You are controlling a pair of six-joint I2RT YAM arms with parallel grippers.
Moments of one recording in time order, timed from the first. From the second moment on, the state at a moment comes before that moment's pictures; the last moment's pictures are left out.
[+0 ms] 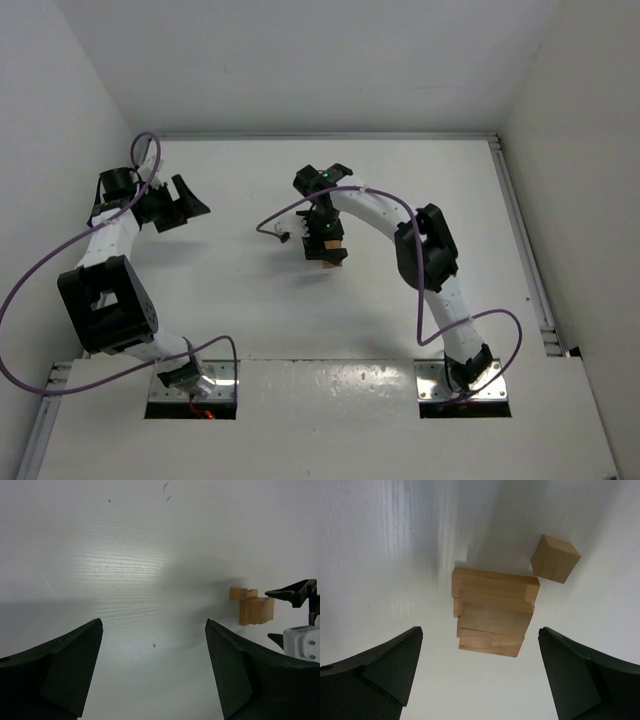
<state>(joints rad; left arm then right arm) 0.39 1.51 1.08 -0.44 0.65 -0.13 0.70 2.29 1.95 -1.18 -0.19 -1.05</state>
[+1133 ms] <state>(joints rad) -0.28 1.93 1.35 -0.72 0.72 1.27 0.03 1.86 1.76 -1.19 -0.66 -0.64</state>
